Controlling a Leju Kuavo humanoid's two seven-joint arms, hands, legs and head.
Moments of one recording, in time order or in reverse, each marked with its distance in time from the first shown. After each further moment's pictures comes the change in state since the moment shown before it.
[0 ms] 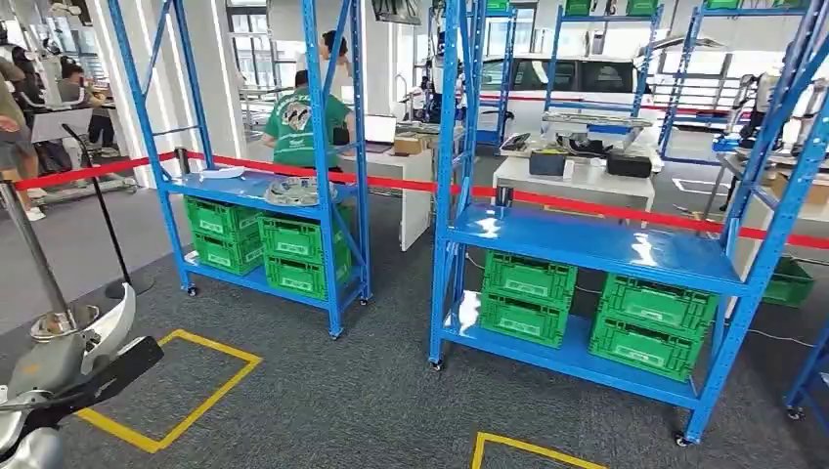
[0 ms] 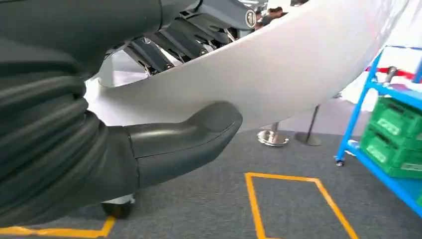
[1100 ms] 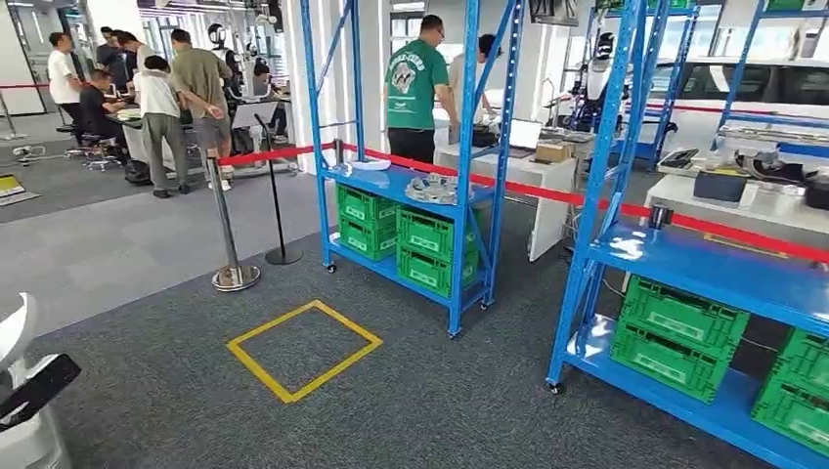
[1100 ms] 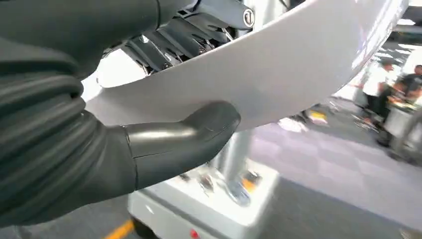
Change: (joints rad) left arm 0.057 0.156 0.133 0.019 -0.048 0.167 -0.078; right arm -0.011 -0.008 -0.004 0.000 0.011 -0.001 0.035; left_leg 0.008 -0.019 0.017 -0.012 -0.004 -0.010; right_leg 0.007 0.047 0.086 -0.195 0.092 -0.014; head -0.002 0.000
